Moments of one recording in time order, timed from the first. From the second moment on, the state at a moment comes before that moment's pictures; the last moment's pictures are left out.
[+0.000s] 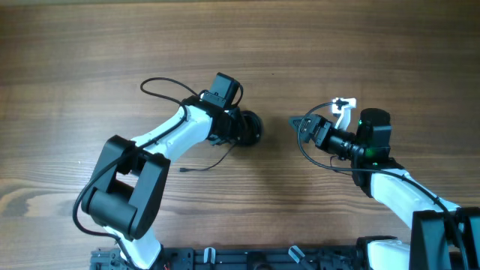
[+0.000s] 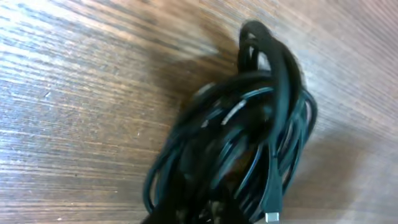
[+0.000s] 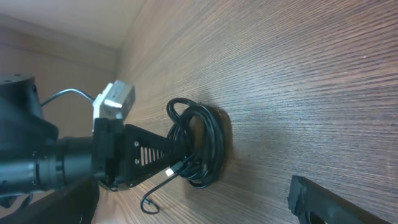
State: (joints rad) left arm -0.48 1.87 1.12 -0.50 0.19 -0.88; right arm 0.05 1.43 0.41 0.40 -0.75 0.71
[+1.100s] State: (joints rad) left arm -0.49 1.67 1.12 -0.63 0.21 -0.26; right arm 0.06 1.43 0.41 0.46 -0.85 0.76
